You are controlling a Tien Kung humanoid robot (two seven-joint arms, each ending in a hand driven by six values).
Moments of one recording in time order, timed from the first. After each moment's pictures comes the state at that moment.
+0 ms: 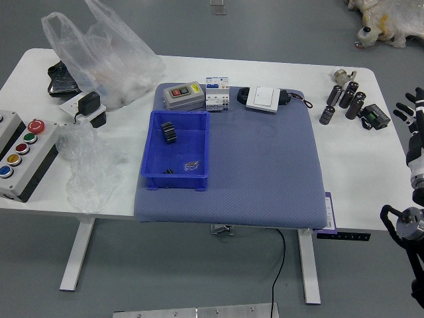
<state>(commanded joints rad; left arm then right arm) -0.09 0.17 -1.43 -0.18 1.62 0.10 0.08 0.09 -0.27 1.49 1.32 -0.70 -0.32 0.37</state>
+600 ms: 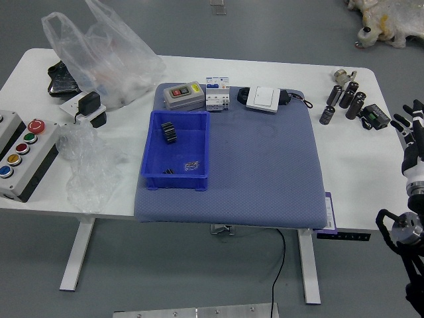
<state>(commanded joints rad) -0.07 0.15 -1.49 -0.18 1.66 0.09 0.09 0.08 -0.25 1.50 1.27 -0.67 -0.32 0.38</state>
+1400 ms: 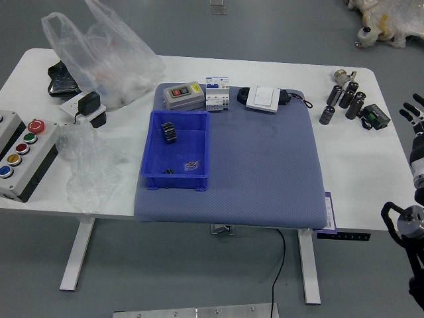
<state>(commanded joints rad) -0.07 0.16 -1.49 -0.18 1.65 0.10 0.09 0.10 -0.24 1.53 1.31 -0.68 -0.32 0.37</state>
